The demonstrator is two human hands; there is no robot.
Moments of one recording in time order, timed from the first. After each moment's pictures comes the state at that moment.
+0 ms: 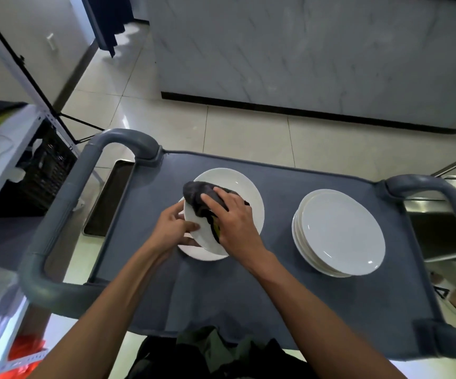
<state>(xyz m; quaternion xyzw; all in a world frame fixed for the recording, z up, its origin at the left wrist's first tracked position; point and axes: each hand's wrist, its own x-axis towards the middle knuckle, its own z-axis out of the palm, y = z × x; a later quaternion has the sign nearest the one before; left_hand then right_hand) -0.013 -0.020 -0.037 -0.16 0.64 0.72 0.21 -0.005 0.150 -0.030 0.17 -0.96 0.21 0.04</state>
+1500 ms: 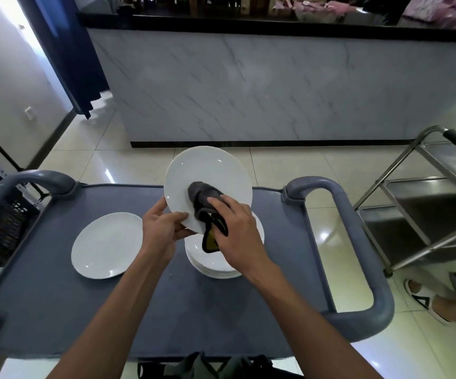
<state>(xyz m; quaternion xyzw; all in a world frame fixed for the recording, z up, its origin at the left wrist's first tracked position) 0.034 0.259 0.049 -0.13 0.58 0.80 0.06 0.068 0.427 0.042 0.07 -0.94 0.32 0.12</state>
